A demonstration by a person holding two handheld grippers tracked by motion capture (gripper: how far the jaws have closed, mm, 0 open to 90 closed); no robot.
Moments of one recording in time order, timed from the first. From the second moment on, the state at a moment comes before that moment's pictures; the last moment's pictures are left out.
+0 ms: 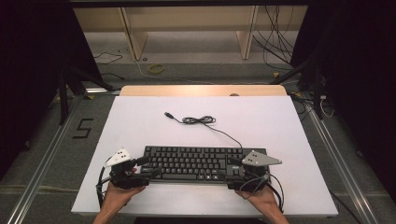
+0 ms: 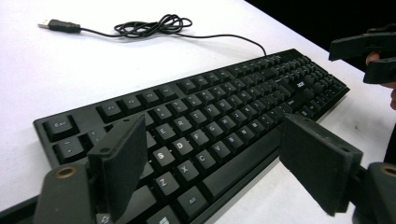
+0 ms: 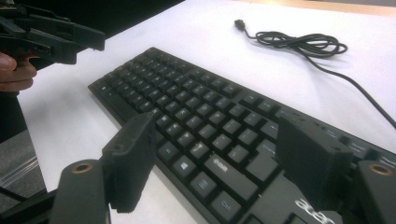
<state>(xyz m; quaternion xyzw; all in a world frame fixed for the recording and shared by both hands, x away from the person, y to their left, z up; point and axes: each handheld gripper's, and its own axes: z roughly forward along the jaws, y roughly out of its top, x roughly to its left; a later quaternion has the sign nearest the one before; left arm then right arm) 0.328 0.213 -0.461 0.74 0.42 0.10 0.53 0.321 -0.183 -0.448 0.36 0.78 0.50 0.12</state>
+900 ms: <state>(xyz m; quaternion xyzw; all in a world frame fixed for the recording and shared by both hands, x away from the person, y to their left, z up) 0.330 0.226 -0.466 0.75 0.45 0.10 0.48 0.356 -0.120 -0.445 0.33 0.80 0.48 0.09</state>
